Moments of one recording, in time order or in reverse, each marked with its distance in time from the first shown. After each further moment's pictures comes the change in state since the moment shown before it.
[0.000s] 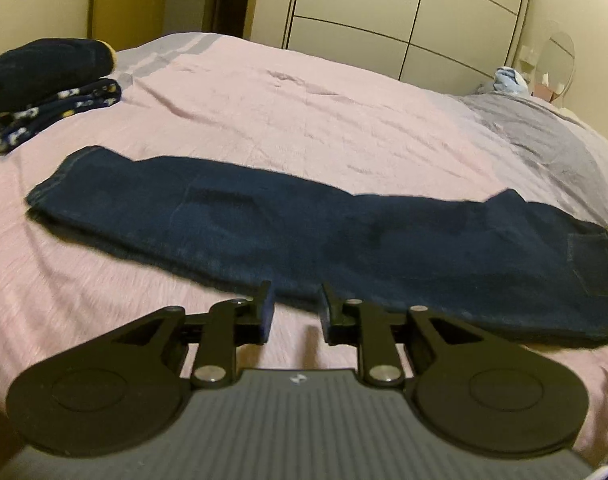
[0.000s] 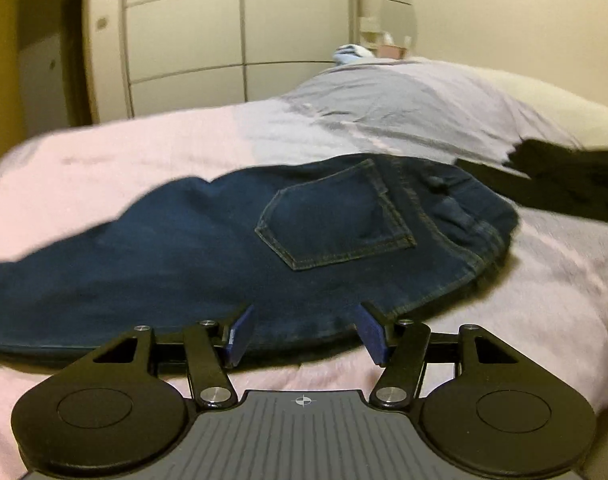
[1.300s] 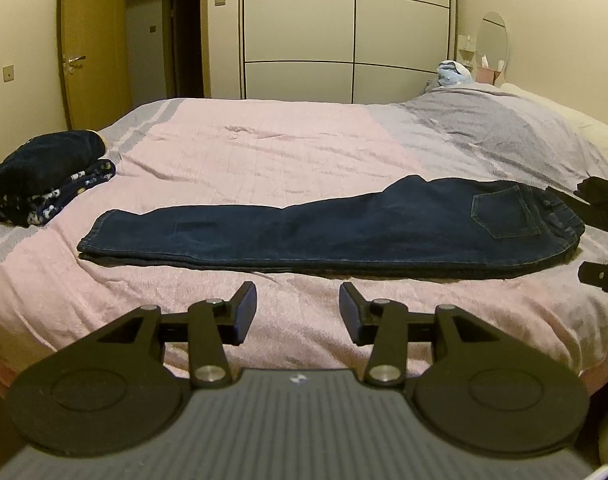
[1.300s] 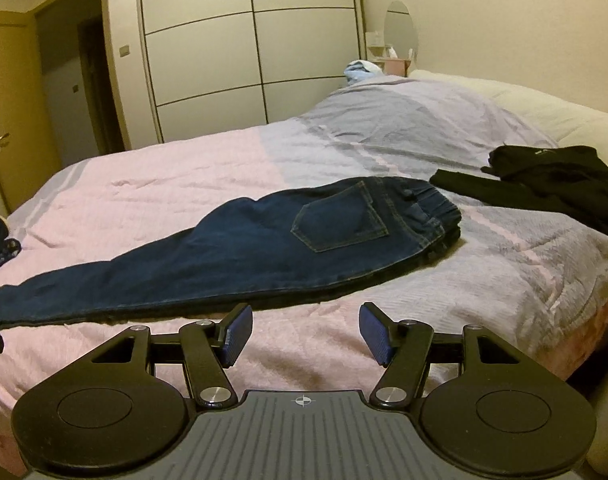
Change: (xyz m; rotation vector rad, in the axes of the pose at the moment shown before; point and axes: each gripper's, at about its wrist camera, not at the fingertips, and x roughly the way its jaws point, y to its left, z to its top) left arm -0.162 -0.068 -0.044 0.208 -0.118 -0.014; right arm -0.168 0.006 -0.010 0.014 -0.031 0.080
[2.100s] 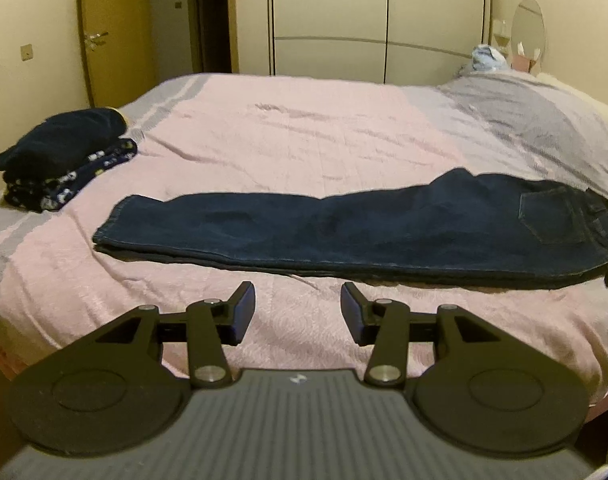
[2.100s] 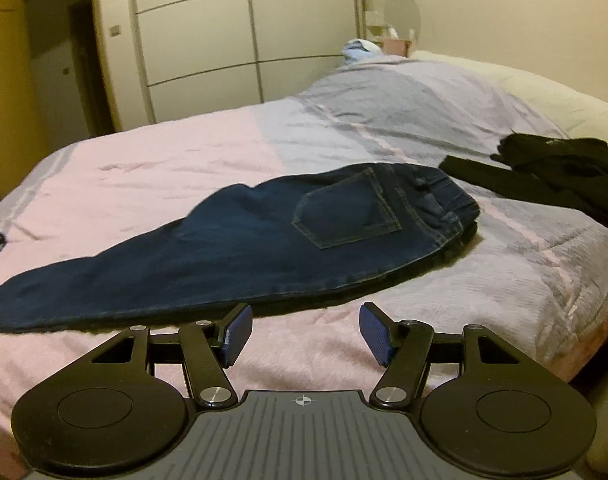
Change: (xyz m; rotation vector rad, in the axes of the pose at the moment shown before) left arm 0.057 0.026 0.023 -0.030 0.096 0.065; right arm 0.058 0.013 0.022 0.004 0.078 -0.040
